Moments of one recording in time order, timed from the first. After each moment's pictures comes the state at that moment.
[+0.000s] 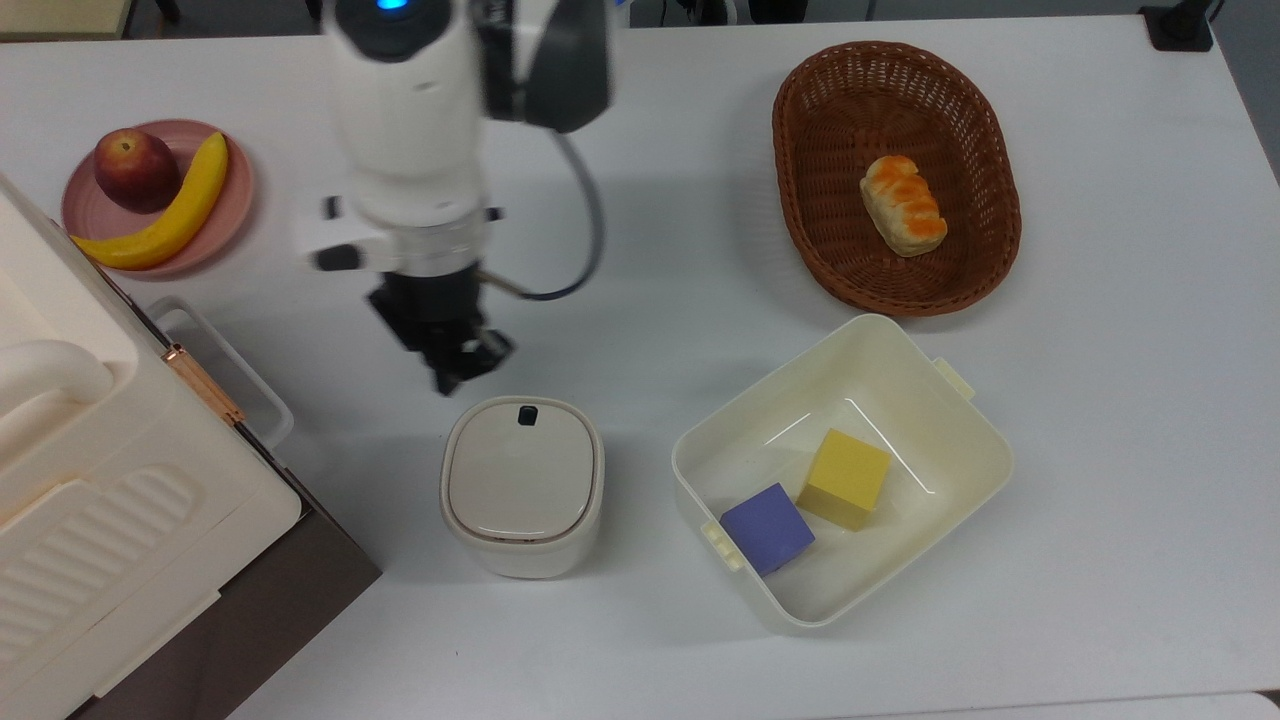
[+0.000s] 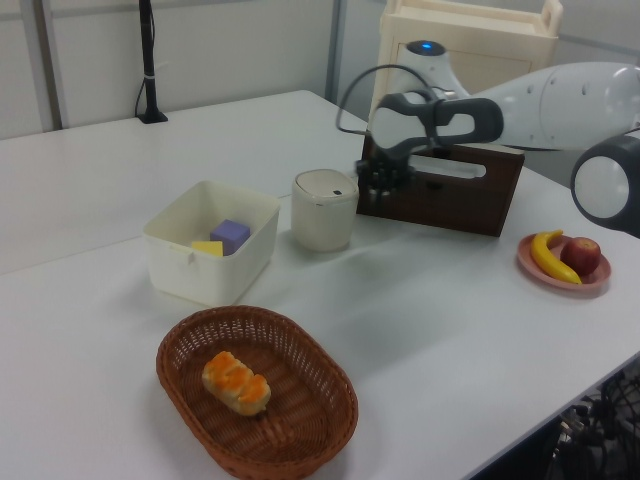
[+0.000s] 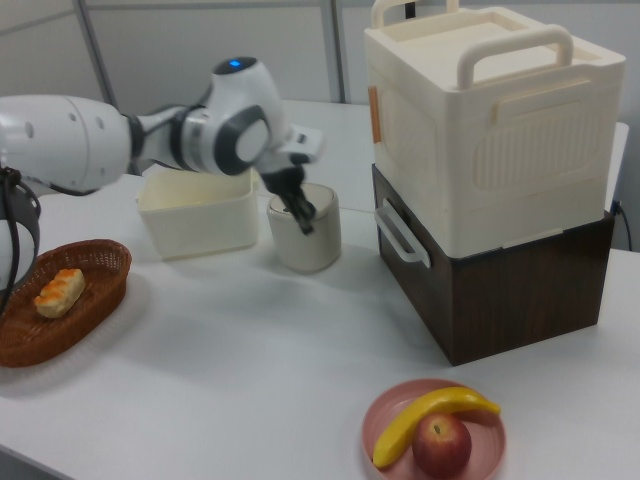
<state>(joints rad) -0.03 0.47 -0.03 -1.50 -0.07 2.23 0.51</state>
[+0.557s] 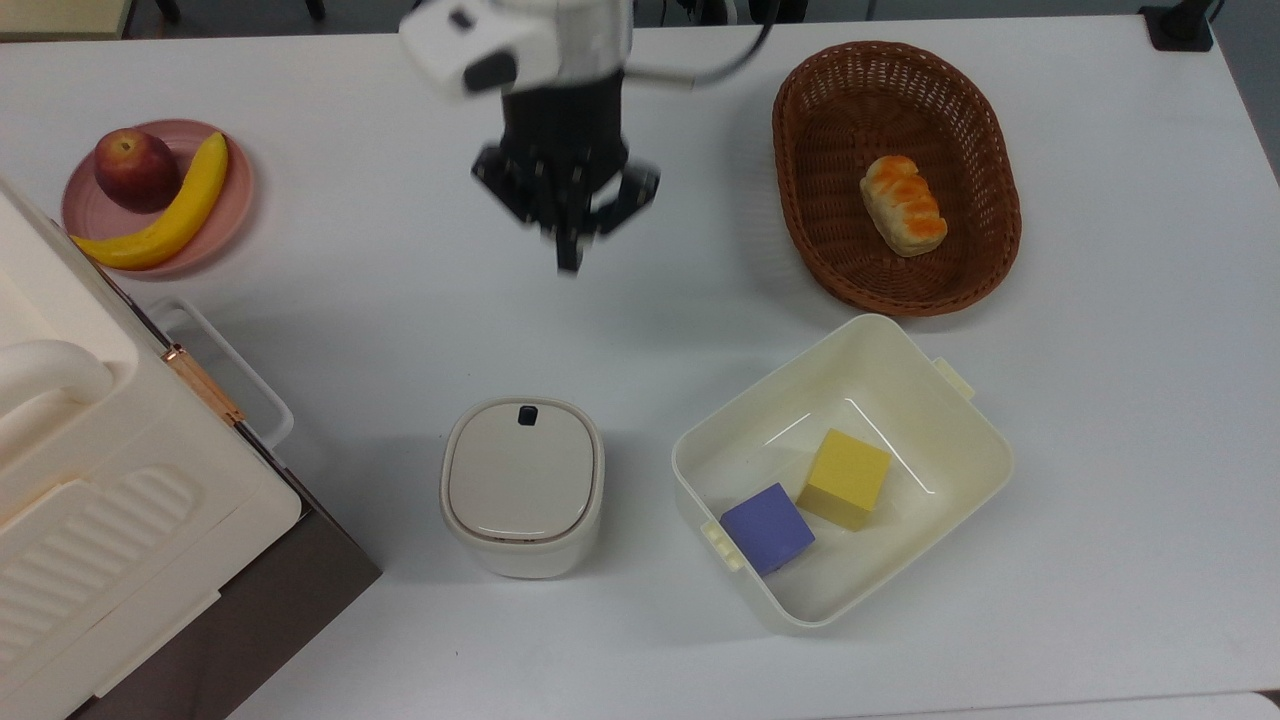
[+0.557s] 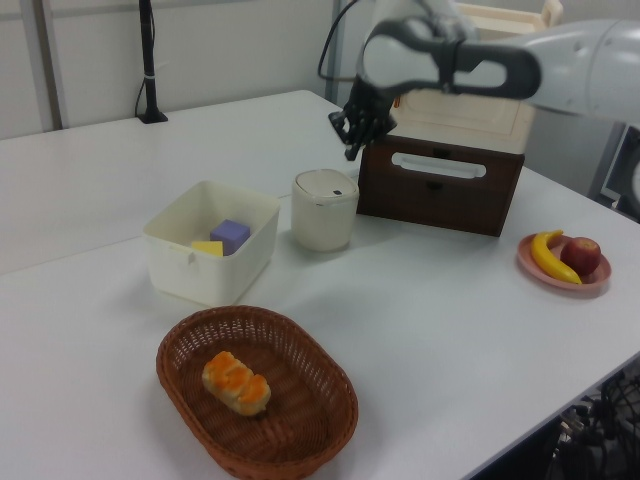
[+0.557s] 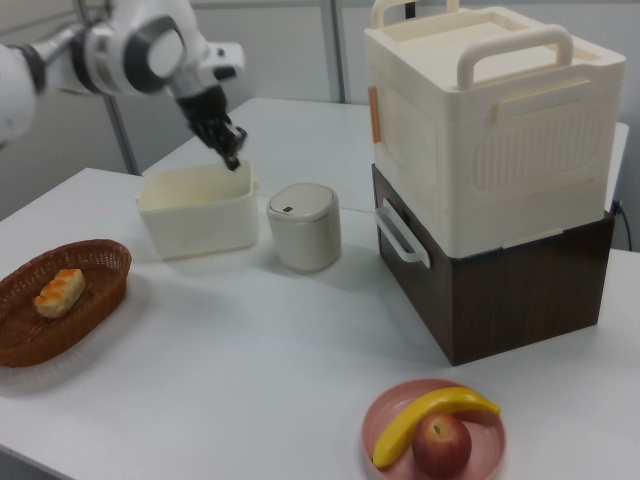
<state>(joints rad) -0.01 0.23 0.10 -1.48 -0.07 1.99 0.26</state>
